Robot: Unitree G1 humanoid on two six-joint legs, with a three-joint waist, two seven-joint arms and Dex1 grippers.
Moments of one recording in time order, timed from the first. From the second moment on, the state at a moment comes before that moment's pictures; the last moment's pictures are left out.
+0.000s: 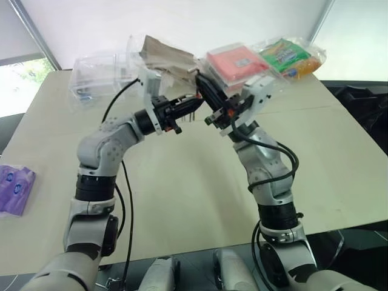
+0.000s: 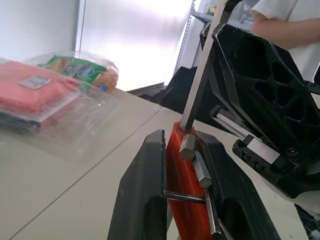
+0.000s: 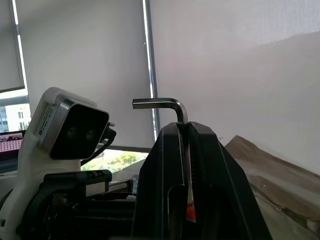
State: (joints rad) left arm -0.78 0.33 0.07 0.00 -0.67 0.71 -0.74; right arm -0.60 -0.04 0.06 -0.16 0.40 0.18 0.42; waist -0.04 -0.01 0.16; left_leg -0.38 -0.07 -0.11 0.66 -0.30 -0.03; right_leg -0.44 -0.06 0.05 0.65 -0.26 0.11
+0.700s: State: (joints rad) left arm -0.77 0.29 0.06 0.01 -0.69 0.75 -0.75; right arm -0.13 -0.37 -0.15 -0.48 0.53 0.41 0.47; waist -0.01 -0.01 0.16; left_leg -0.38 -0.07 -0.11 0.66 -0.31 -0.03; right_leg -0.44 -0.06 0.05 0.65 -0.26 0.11
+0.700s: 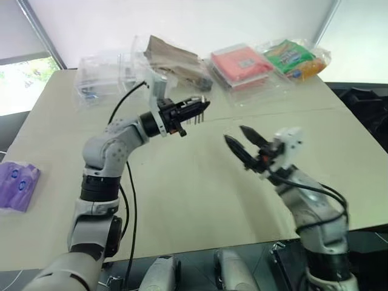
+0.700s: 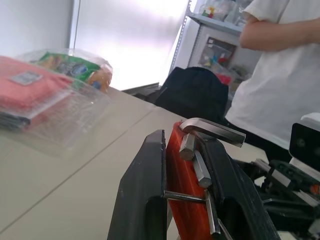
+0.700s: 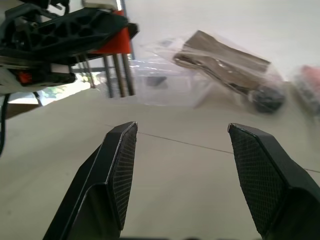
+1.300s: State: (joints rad) left arm -0.80 -0.09 0.12 0.58 -0.68 0.88 -0.52; right arm 0.02 -0.48 -0.36 -0.57 0.55 0.42 0.40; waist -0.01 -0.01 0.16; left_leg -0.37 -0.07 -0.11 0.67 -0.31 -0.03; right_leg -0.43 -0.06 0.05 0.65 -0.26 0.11
